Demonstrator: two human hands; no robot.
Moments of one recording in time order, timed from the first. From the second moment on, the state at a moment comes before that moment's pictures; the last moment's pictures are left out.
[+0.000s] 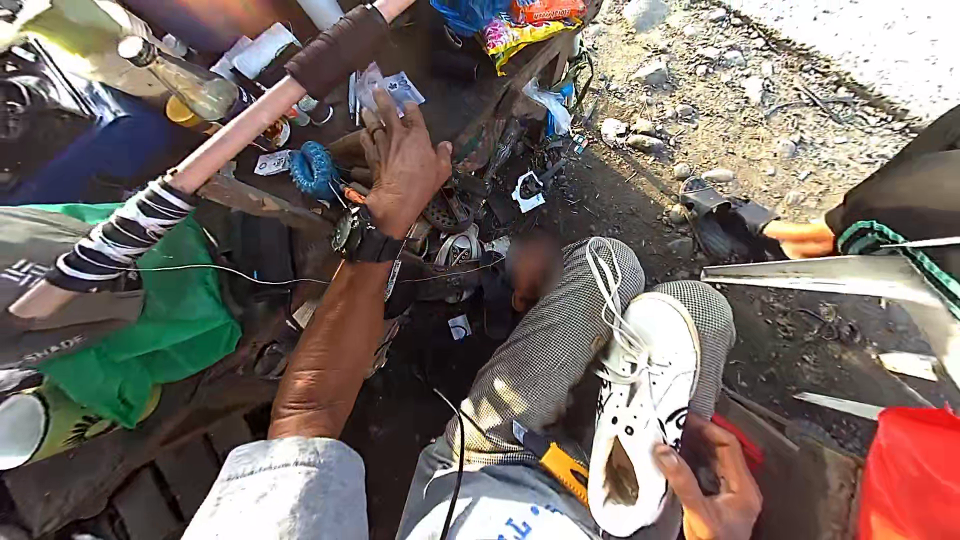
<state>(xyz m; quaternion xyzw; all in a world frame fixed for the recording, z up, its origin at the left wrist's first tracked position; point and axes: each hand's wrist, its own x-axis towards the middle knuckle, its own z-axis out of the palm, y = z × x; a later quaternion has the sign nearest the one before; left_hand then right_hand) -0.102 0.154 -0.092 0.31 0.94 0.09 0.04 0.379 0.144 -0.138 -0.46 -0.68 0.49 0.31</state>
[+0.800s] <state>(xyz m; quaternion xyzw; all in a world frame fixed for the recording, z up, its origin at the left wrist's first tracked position) -0.134 0.096 -0.102 0.37 0.92 0.15 -0.05 0.383 0.144 -0.153 -0.42 -0.68 0.48 0.35</state>
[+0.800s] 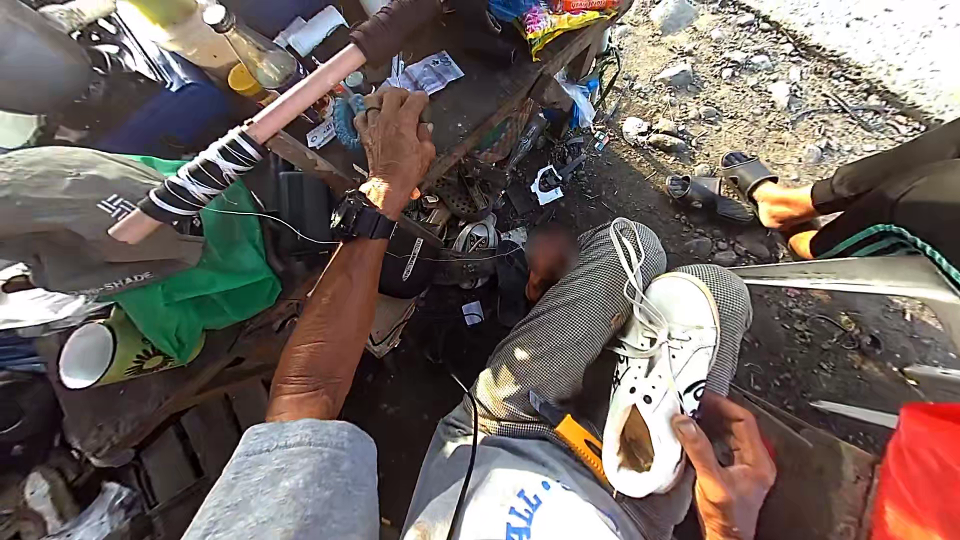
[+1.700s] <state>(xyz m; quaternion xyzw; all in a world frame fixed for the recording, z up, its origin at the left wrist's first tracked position) 0.165 0.091 -0.133 0.69 0.55 0.38 0.28 0.357 0.147 -0.129 -0.44 -0.62 0.53 0.38</state>
